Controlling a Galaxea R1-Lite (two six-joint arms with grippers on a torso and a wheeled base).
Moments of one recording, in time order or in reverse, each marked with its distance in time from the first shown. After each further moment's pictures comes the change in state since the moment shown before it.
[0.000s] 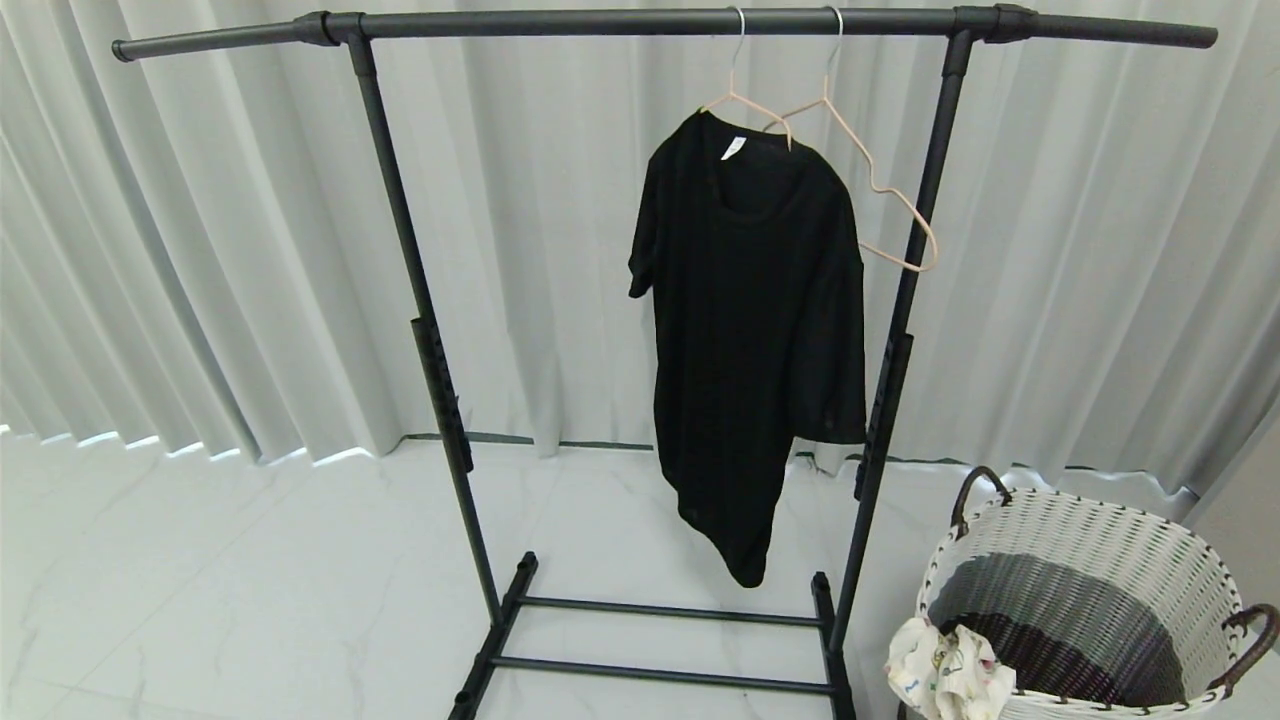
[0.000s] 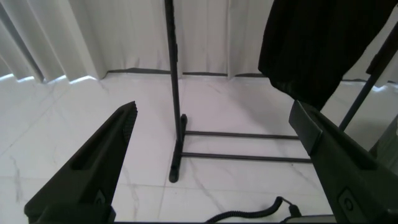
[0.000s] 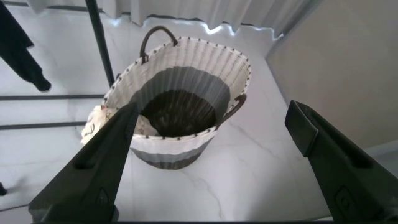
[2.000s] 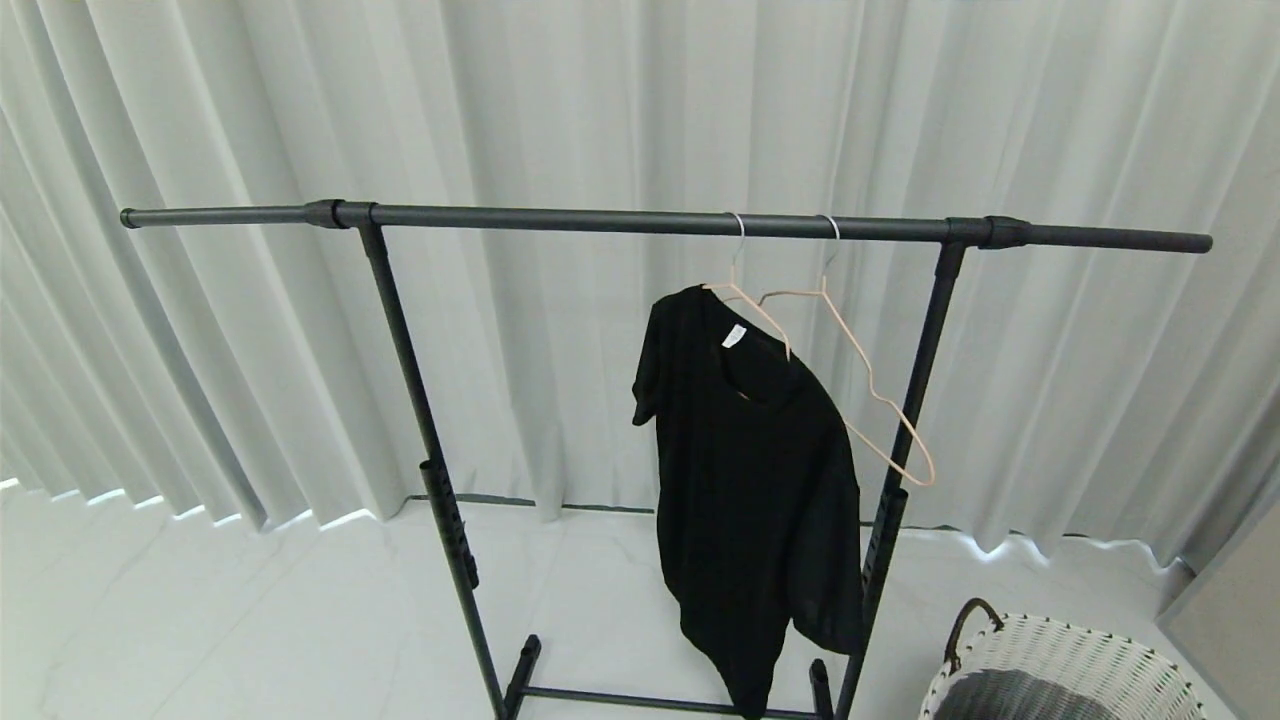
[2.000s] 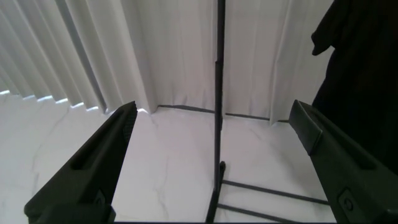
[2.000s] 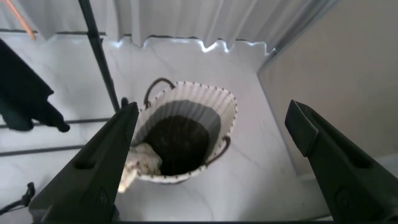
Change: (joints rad) left arm 0.002 -0.002 0.002 -0.054 0.204 0.066; right arm 0.000 0.066 -0.067 0.075 -0.007 0.033
